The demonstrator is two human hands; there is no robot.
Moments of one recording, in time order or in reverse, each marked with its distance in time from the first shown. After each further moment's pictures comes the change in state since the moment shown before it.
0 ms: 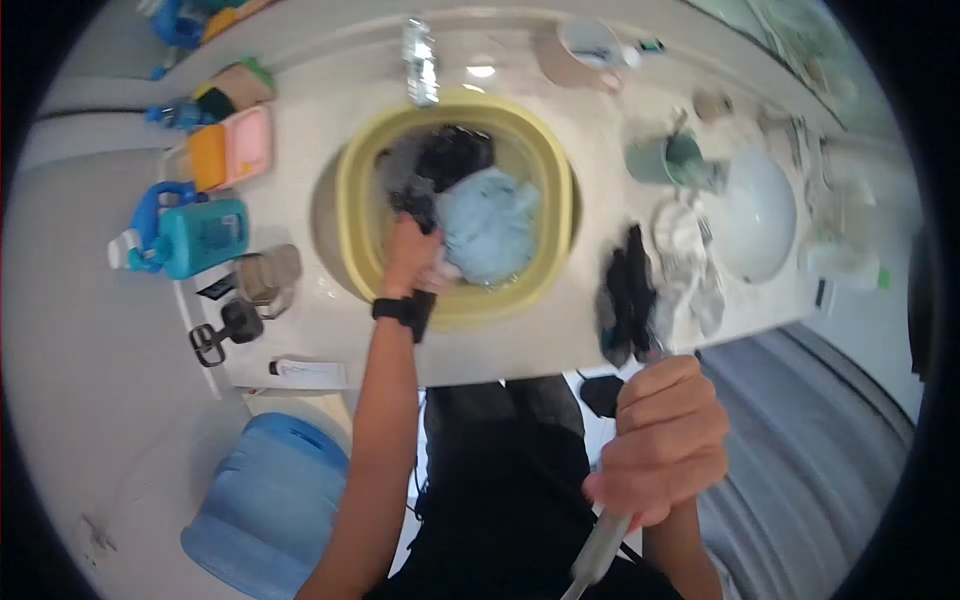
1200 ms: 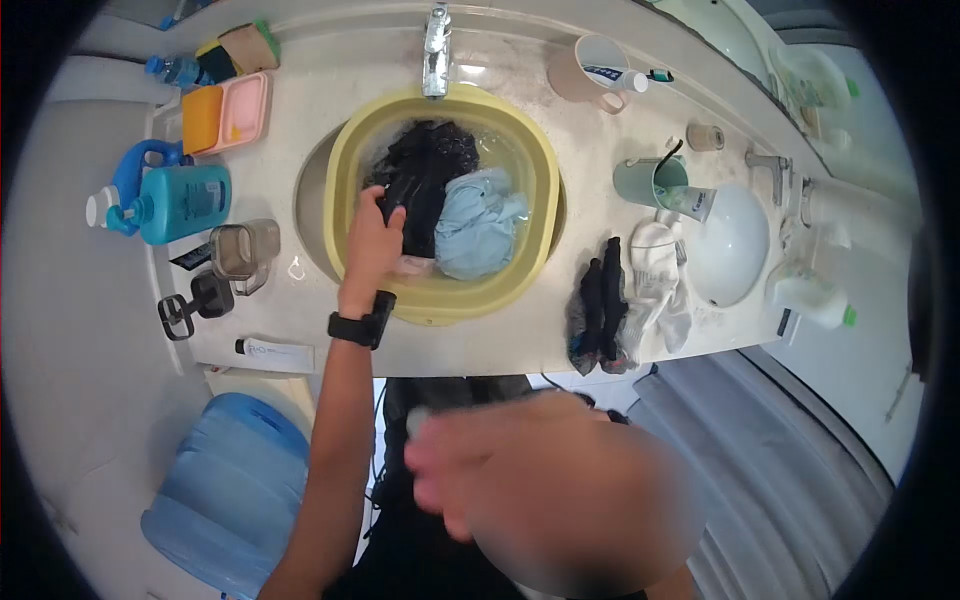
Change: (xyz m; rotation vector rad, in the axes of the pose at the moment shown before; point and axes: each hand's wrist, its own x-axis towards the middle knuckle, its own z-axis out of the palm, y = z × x) left_hand -0.030 0.016 -0.042 -0.265 0.214 0.081; right_hand 0.021 -0.005 0.047 0.329 -0.158 0.312
